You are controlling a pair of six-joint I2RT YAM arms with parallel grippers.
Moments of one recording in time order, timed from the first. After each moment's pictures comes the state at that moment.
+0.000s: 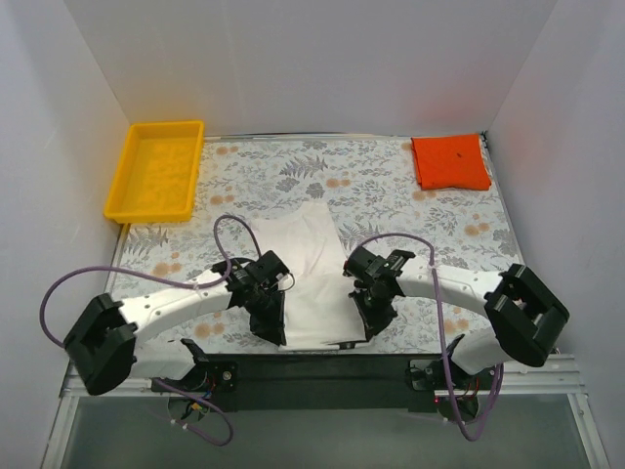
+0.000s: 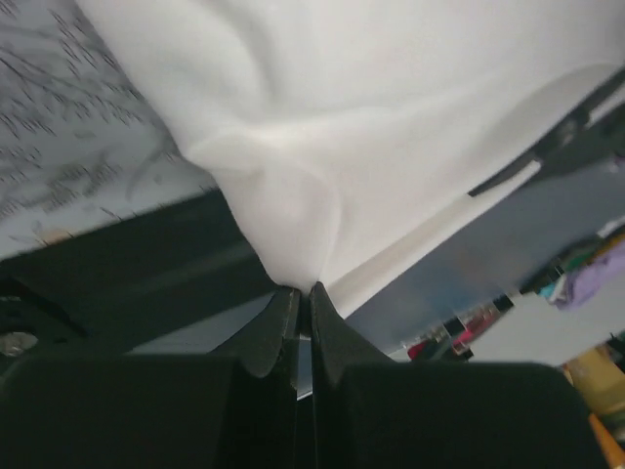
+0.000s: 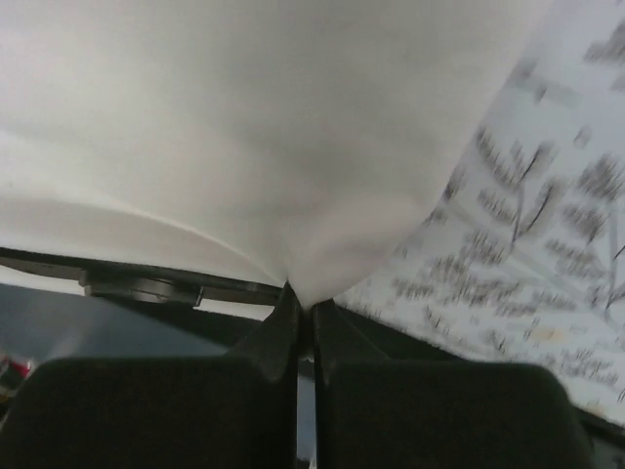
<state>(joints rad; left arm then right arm) -0.85 1.29 0.72 -0.81 0.30 -0.86 0.89 1.46 0.79 -0.79 -0.21 0.48</state>
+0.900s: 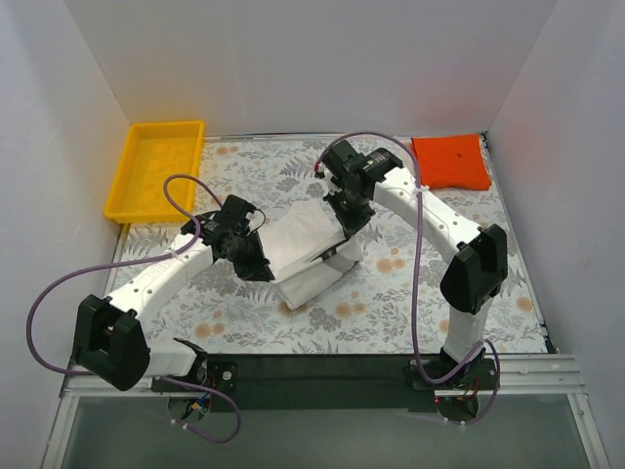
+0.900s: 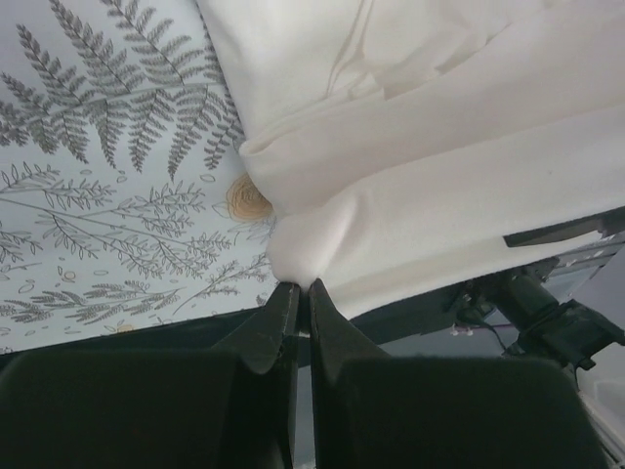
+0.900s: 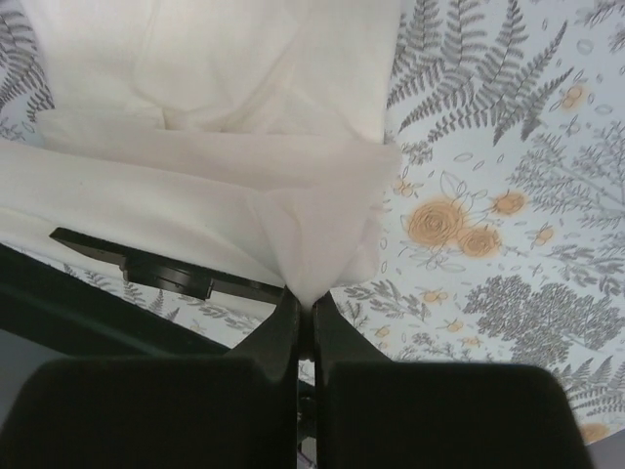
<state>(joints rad) -0.49 1.31 0.99 -0.89 0.24 -0.81 0.71 1.84 1.80 -1.25 -0.04 0.12</state>
